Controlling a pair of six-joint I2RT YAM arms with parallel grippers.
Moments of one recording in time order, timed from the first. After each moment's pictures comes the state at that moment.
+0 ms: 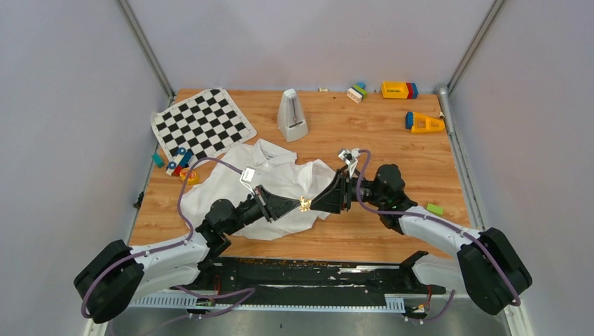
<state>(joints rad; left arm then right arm) -0.81 0.95 0.14 0.92 0.23 -1.06 0.58 1.16 0.44 0.73 -0.94 0.79</state>
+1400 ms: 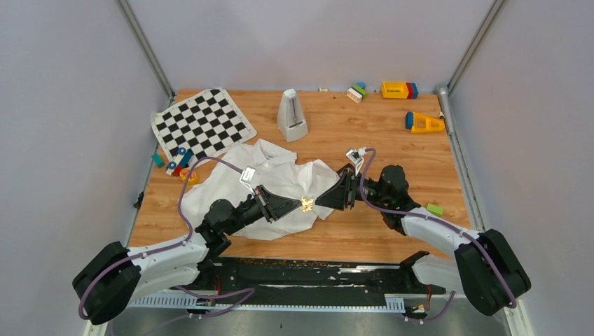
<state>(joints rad) -0.83 0.94 0.16 0.91 0.24 -1.07 0.50 1.17 0.40 0.78 -0.94 0.85</state>
